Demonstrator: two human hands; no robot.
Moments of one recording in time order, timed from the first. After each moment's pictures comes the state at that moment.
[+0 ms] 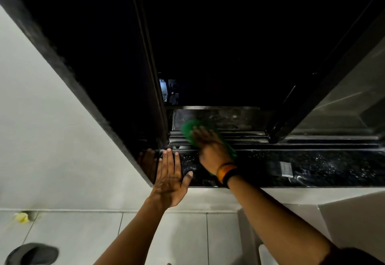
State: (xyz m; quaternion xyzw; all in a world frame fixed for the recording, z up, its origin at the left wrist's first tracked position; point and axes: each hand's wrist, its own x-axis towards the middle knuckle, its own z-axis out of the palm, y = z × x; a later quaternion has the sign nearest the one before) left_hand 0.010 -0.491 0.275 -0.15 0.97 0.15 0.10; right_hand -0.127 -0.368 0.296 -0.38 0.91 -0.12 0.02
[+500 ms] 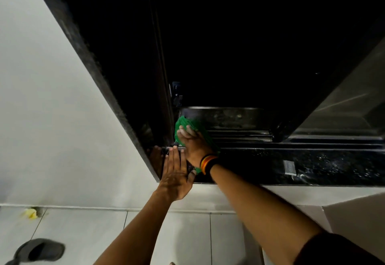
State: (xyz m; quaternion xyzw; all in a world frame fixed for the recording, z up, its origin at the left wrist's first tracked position) left_hand 0.009 -0.494 0.274 -0.14 0.97 0.16 0.12; right_hand -0.113 -0.431 0.301 -0.39 0.90 -0.15 0.11
